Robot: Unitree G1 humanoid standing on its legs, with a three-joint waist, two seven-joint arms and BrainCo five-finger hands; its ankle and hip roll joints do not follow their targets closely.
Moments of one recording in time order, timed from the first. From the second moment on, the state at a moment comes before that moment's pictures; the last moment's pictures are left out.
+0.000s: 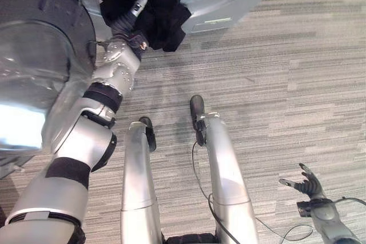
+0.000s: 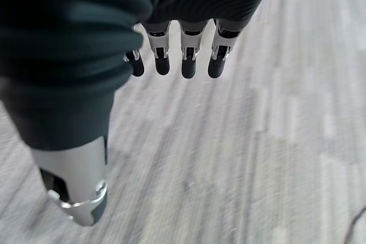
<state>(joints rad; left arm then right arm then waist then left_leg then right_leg) -1.35 0.56 -0.52 1.01 -1.25 -0.11 0.30 0.06 -0.69 0.16 0.79 0.26 -0.23 -0.24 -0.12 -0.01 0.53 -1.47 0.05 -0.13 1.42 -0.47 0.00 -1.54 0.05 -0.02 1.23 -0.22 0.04</state>
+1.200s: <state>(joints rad) -1.36 0.40 -0.72 1.21 -0.41 -0.08 0.20 -0.11 -0.63 0.36 0.88 0.24 -0.24 -0.15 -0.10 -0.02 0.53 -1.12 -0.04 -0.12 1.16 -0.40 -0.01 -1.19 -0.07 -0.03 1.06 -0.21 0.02</state>
